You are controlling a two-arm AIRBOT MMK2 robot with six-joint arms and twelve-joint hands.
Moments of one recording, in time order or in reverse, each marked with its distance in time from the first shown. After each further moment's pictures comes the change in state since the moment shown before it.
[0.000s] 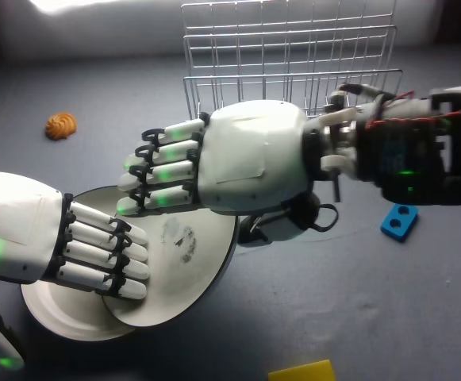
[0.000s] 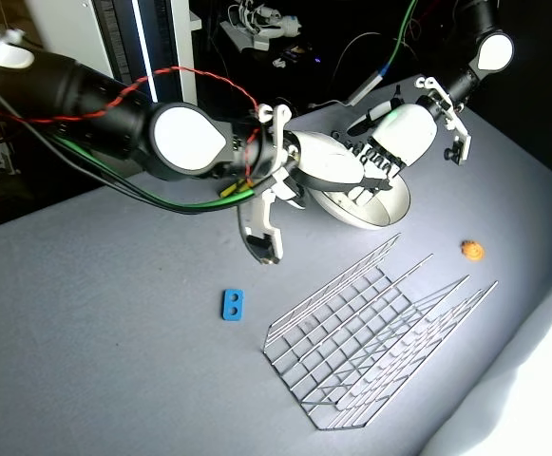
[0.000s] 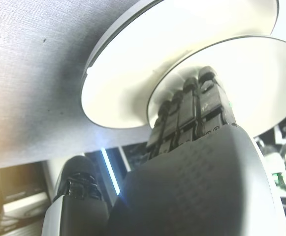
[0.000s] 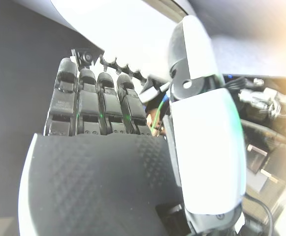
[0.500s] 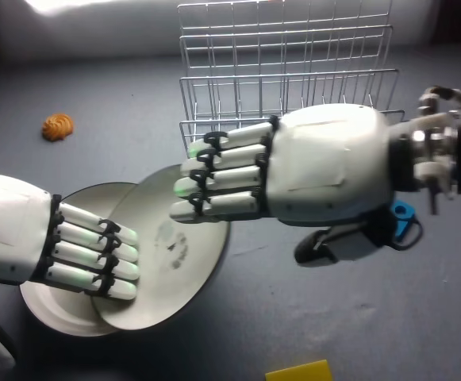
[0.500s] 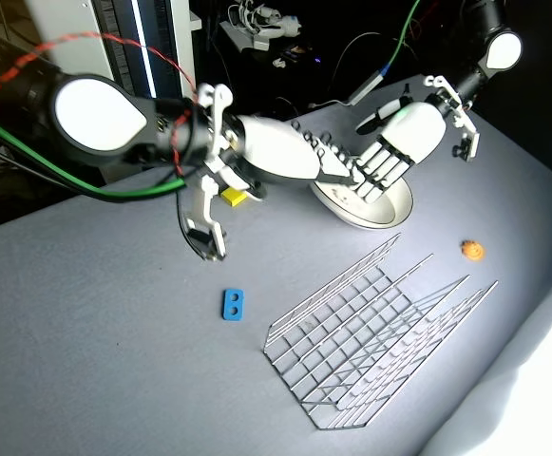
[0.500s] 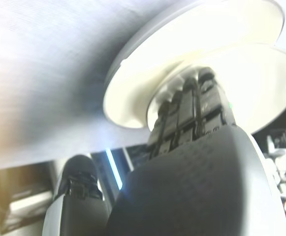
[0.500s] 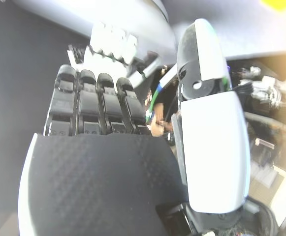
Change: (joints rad) left arm 0.029 0.000 0.051 -0.013 -0.035 0.021; right arm -0.009 0.221 -0.193 -0.007 0.032 0.044
